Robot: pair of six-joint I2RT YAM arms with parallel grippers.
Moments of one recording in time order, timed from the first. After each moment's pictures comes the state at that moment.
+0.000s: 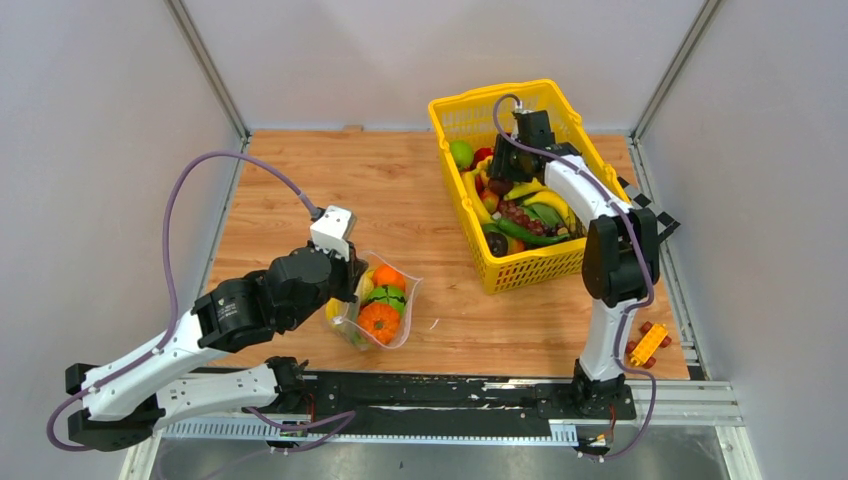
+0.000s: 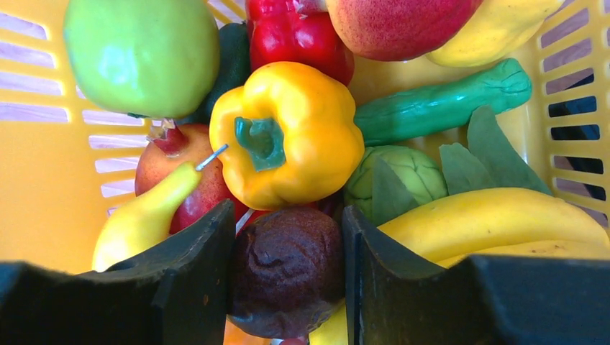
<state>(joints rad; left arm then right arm) -1.11 0.77 1.07 -0.79 -0.54 -0.43 0.25 1.98 1.67 -0.47 -0.06 0.30</state>
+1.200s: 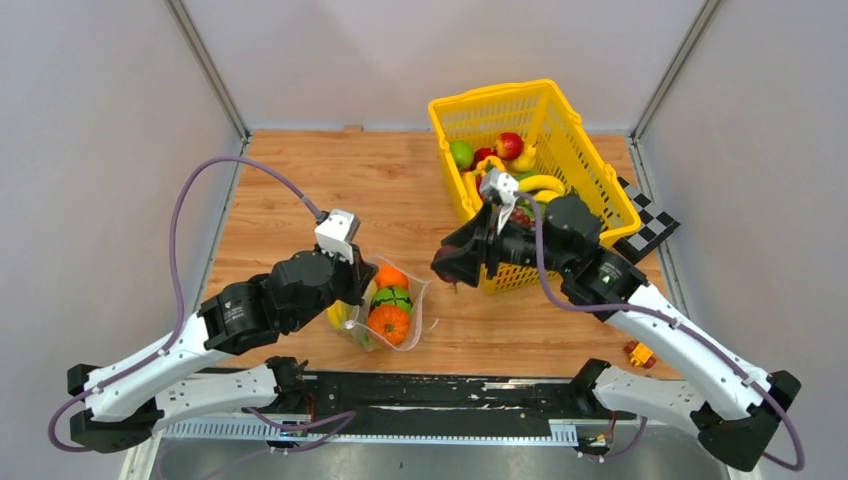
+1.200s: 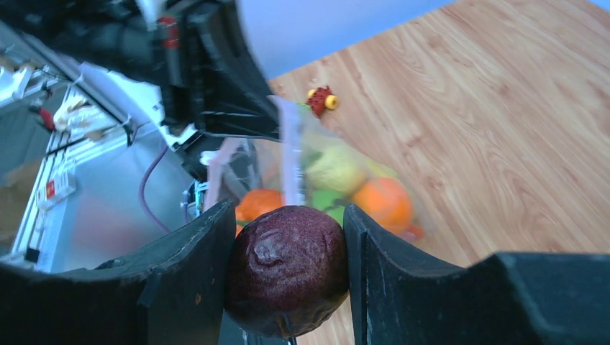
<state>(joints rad) -1.11 0.75 1.01 -0.70 -0.47 -0.47 0.73 0.99 1.06 -0.17 -0.54 0.25</state>
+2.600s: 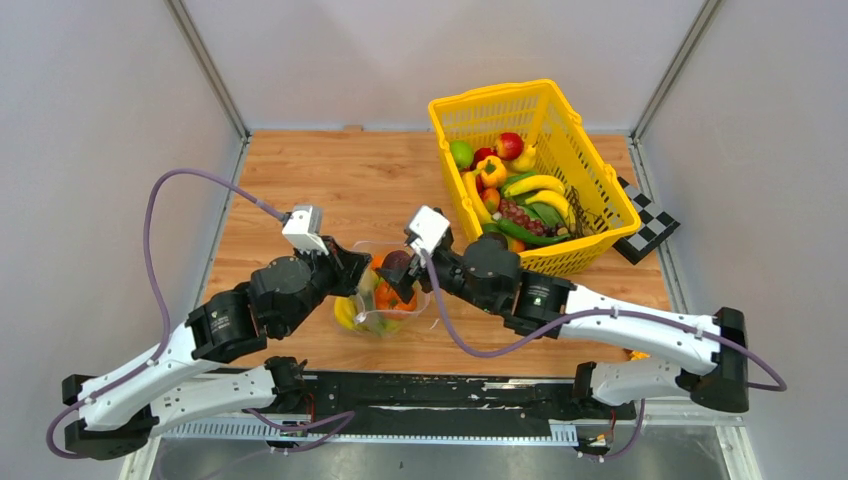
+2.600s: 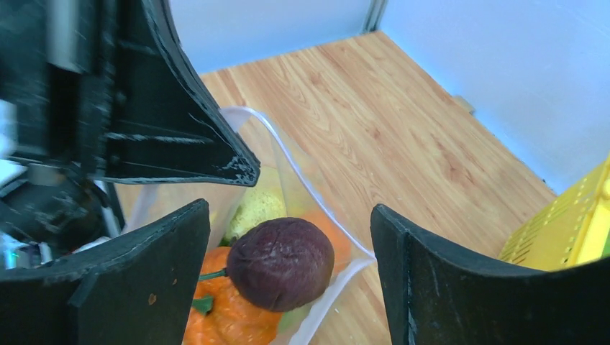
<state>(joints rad) -1.11 0.67 0.97 -0.59 -0.57 -0.70 1.24 1.24 1.10 0.04 0.25 -0.13</state>
